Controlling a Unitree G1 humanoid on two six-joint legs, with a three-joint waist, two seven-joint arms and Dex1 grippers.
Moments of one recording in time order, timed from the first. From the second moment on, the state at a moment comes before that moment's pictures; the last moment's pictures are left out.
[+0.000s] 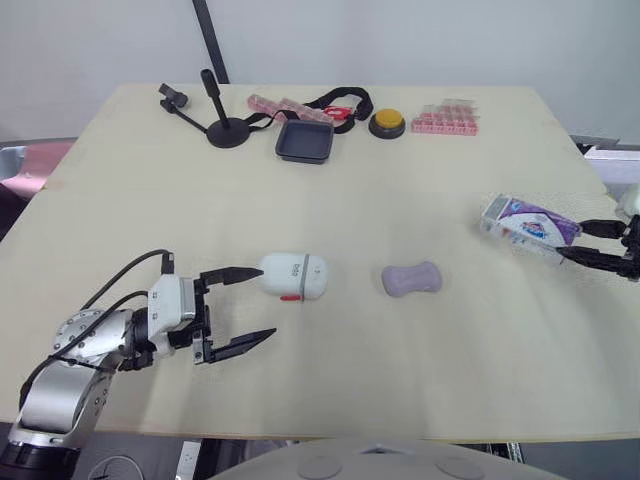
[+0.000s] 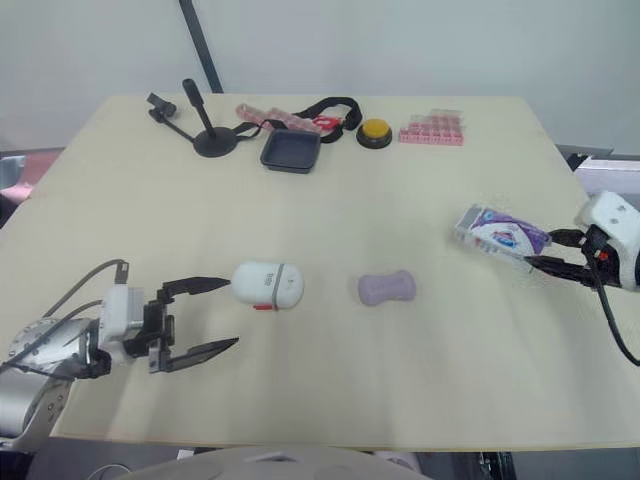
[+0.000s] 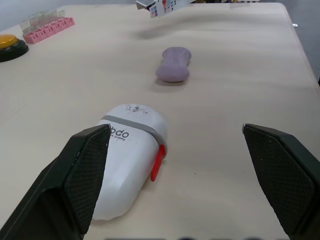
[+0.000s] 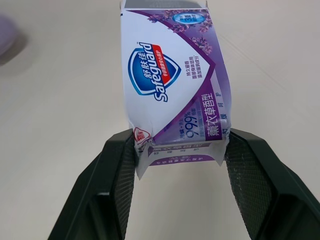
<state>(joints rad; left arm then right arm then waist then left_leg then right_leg) 0.21 0.66 0.14 -0.35 -0.52 -0.03 -1.15 -0.05 -1.00 -0.43 0.17 0.30 0.39 1.12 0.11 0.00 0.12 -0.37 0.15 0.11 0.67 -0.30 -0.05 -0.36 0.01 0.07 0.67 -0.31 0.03</state>
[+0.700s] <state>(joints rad) 0.18 0.66 0.10 -0.45 -0.52 0.07 -1.05 0.01 -0.82 -0.54 0.11 0.36 0.57 0.77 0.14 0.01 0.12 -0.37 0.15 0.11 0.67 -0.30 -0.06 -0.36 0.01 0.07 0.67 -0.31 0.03</state>
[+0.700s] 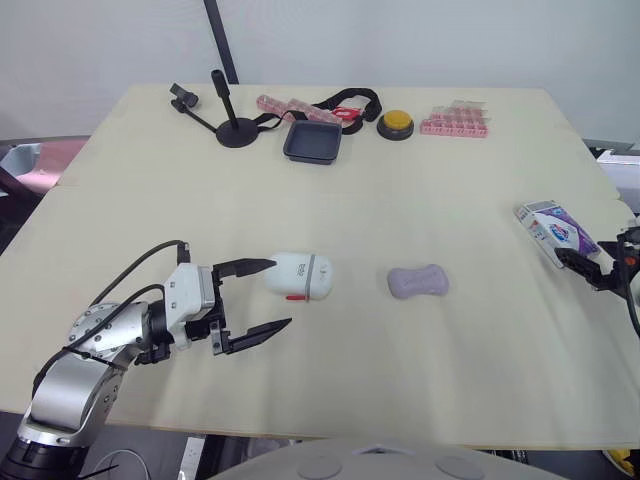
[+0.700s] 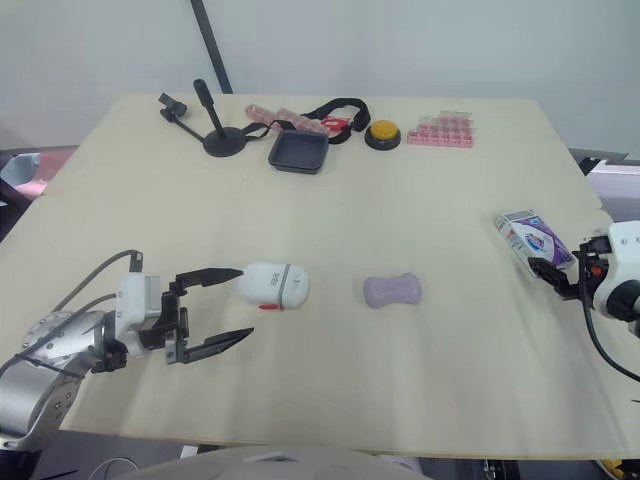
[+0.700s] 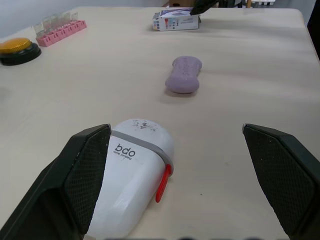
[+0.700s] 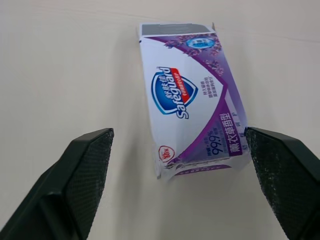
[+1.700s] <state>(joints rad) -0.39 0.69 -0.16 0.24 -0.24 -0.20 -1.44 0.05 -0.78 -0.08 -0.42 0.56 0.28 1.22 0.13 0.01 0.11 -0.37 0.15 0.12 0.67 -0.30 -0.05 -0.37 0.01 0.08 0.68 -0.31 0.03</state>
